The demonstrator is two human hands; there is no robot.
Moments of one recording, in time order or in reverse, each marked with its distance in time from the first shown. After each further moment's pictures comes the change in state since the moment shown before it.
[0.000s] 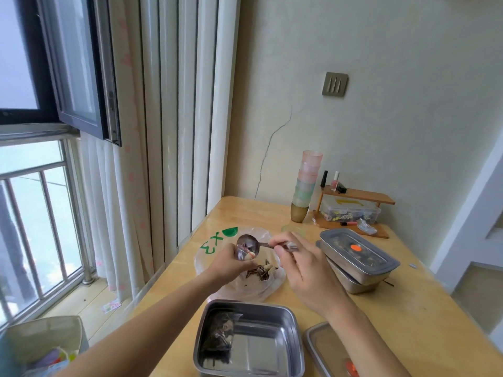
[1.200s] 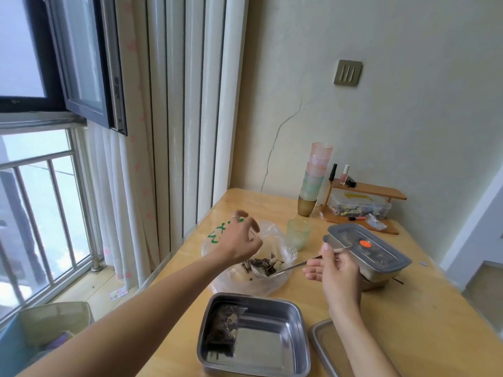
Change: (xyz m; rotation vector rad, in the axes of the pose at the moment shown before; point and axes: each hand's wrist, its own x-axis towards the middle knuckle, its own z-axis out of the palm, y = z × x) left_hand 0.016 0.030 -0.009 0.477 0.128 0.323; right_hand -0.025 0.046 0.025 0.463 0.467 0.869
